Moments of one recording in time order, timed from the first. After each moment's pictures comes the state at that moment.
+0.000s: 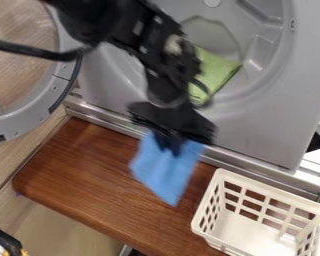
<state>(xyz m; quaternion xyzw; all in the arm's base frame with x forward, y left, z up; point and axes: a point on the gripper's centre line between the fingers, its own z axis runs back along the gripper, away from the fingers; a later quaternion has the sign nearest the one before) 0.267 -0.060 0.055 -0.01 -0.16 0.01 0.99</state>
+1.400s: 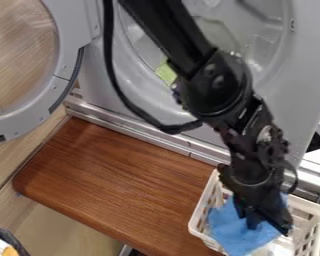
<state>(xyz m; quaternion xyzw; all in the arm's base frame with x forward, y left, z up) 0.256 -0.162 -0.019 -0.07 -0.13 -0.24 0.96</state>
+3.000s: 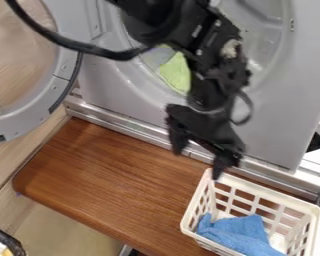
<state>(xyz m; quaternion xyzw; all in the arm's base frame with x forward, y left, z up) 0.270 -0.070 0.046 0.03 -0.09 -0.10 0.99</state>
